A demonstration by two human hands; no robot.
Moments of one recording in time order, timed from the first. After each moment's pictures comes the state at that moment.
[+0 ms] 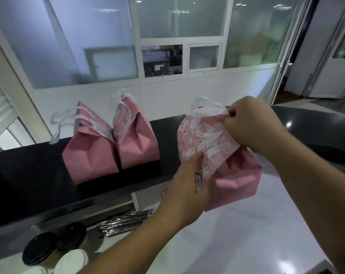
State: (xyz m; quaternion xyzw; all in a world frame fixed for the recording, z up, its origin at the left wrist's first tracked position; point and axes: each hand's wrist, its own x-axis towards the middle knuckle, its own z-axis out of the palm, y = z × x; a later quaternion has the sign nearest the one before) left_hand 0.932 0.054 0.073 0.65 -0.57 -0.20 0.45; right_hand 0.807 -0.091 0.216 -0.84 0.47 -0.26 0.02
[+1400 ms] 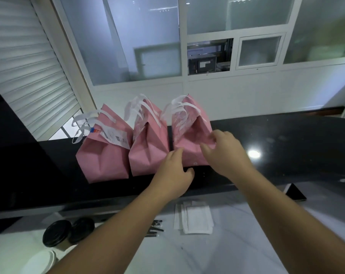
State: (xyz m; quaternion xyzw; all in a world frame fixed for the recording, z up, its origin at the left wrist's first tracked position) left_hand 0.998 -0.056 0.088 0.84 -0.43 -0.12 0.31; right_hand 0.891 -0.197 0.115 -0.87 0.36 -0.25 0.22
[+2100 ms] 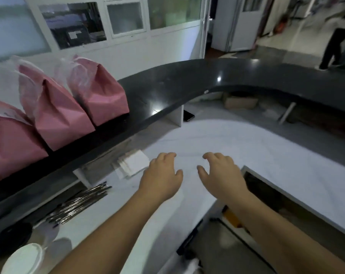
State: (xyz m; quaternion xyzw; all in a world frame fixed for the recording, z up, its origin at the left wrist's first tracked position) left_hand 0.849 0.059 -0.003 0.71 -0.67 -0.17 0.14; right_hand 0.664 0.048 -0.002 -0.74 0.65 -0.15 0.10
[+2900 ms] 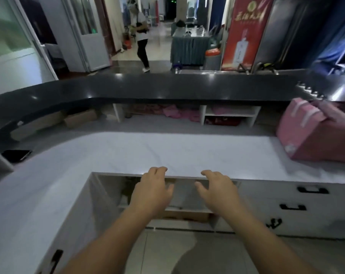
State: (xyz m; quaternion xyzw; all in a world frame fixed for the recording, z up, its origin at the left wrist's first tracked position) left_hand 0.393 0.220 -0.011 0.41 -0.89 -0.19 0.08; right_hand 0.230 0.352 -0.012 -0.43 0.88 -0.19 0.10
